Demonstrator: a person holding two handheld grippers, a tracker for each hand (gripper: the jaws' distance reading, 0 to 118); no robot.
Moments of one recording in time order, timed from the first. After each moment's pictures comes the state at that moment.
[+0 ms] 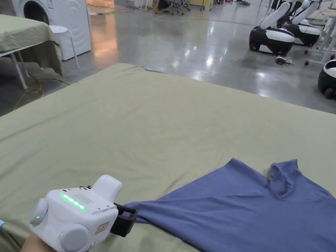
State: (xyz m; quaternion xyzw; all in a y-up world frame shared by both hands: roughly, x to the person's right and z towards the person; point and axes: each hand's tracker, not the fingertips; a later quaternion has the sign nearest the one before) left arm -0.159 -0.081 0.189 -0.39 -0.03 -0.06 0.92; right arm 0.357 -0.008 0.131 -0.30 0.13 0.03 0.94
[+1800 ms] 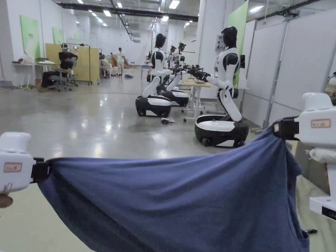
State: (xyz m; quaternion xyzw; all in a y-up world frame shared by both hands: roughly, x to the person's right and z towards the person) left arm -0.101 0.210 -0.002 -0.21 -0.07 0.01 0.98; right arm 0.477 0.296 0.018 -0.13 0.02 0.00 0.99
